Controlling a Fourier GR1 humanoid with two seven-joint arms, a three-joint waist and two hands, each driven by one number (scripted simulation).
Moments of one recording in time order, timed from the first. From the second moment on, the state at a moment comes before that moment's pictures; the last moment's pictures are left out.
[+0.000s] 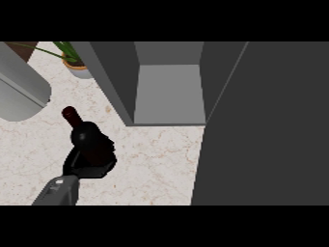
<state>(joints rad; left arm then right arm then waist) -0.39 0.14 0.14 -0.40 0.05 -0.49 -0.77 -0.12 -0.03 0.16 -2.48 -0.05 0.05 0.63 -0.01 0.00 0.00</state>
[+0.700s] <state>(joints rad) -0.34 0.11 0.32 -0.44 0.26 -0.39 -0.77 -0.06 -0.04 0.14 -2.47 -0.06 0.09 0.58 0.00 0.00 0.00</state>
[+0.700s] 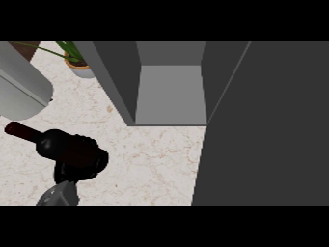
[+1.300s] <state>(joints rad) -0.23 0.03 0.23 -0.76 0.34 -0.38 -0.62 -0.14 -0.04 0.10 -2.44 -0.09 0.07 0.62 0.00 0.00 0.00</state>
